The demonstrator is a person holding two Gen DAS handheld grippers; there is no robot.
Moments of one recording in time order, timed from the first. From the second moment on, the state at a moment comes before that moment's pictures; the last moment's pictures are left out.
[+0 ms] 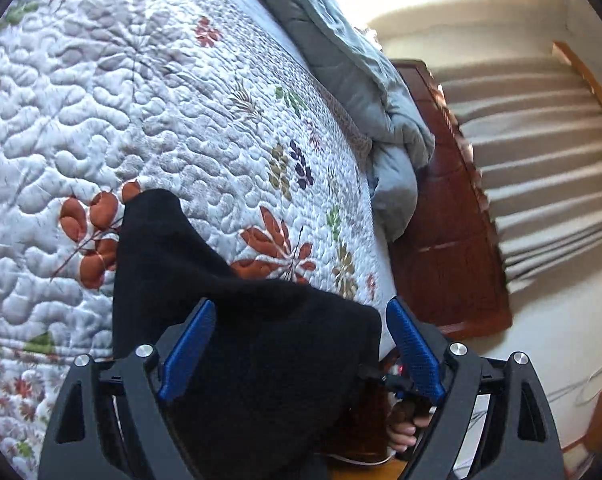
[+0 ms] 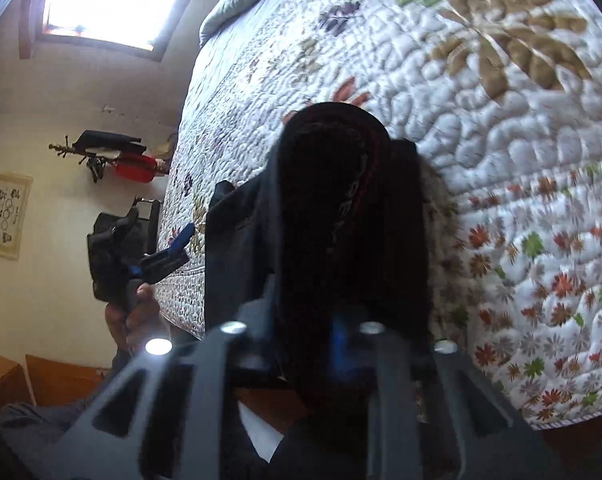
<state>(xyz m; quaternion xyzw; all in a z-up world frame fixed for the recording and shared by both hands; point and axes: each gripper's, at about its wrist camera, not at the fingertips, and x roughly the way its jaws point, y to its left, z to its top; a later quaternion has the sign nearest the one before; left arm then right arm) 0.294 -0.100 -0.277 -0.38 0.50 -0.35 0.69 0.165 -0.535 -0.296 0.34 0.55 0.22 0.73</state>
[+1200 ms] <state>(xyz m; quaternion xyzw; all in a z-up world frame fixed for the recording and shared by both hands) 0.323 -0.089 -0.324 -0.44 0.50 -0.33 0.67 0.183 -0.551 -0.290 0.39 0.49 0.21 0.75</state>
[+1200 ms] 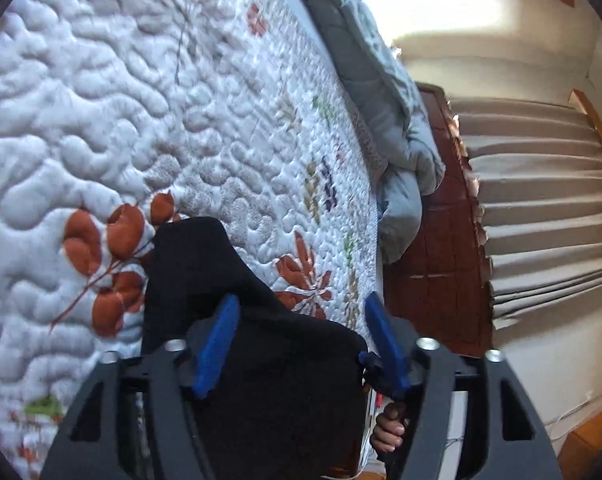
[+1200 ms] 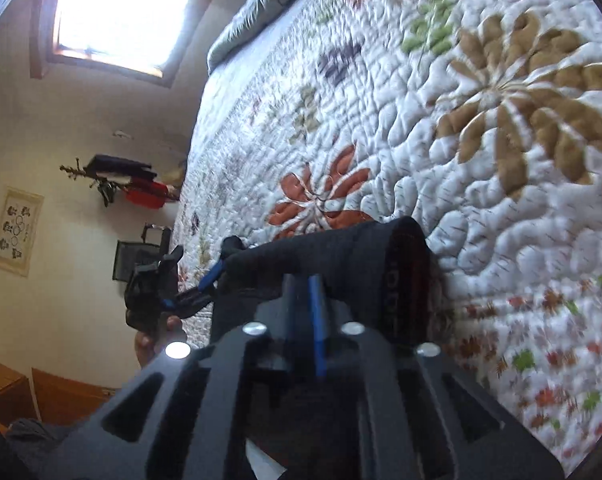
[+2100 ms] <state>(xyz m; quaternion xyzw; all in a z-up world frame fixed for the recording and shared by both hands) 0.252 -0.039 -0.305 -0.41 0.55 -0.35 0.64 0.130 -0.584 -0.297 0.38 0.54 0.16 0.73</state>
